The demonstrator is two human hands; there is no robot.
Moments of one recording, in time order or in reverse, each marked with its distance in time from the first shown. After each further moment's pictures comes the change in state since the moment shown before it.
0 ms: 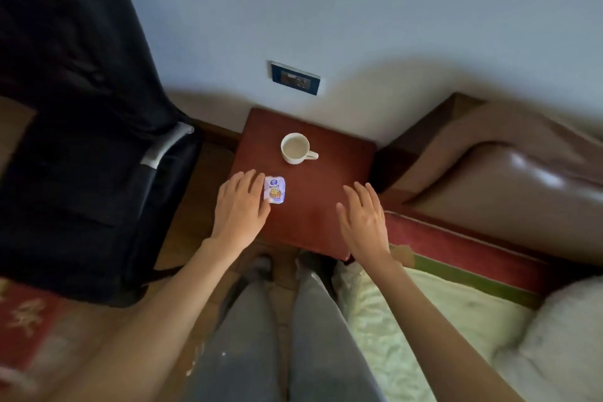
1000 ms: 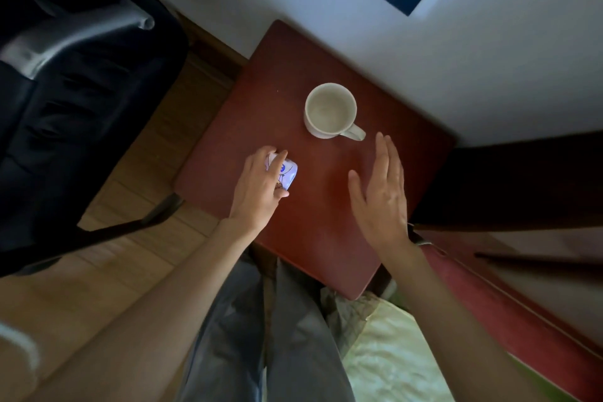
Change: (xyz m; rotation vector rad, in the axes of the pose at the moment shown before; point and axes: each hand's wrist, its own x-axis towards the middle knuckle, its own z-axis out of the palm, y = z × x) left_hand 0.088 -0.018 0.245 -0.381 -0.007 -0.272; right_hand 0.138 0.063 0.166 0.097 -0.021 -0.210
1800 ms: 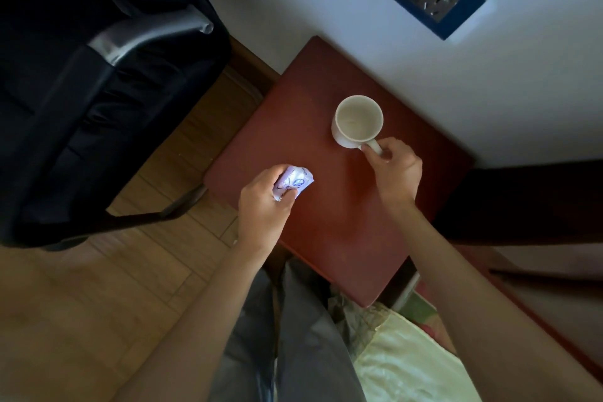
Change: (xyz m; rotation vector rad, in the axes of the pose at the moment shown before) left_hand -0.050 0.022 -0.052 -0.555 0.359 -0.282; right_hand 0.054 -0.012 0.020 0.174 0.060 0.167
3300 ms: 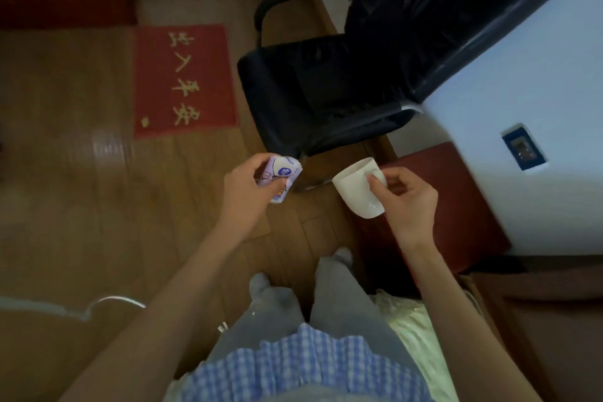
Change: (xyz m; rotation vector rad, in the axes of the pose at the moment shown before) left_hand -0.347 0.004 -0.440 -0.305 0.442 -0.144; right_hand -0.428 -0.320 -0.131 0.238 -0.398 -0.575
